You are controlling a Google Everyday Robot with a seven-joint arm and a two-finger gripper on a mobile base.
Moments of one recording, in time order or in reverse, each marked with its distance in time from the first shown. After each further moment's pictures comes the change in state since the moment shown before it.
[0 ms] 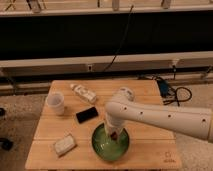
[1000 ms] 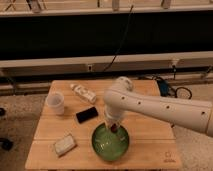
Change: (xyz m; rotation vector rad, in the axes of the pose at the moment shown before) arm 0.023 0.002 -0.042 -0.037 -0.001 0.007
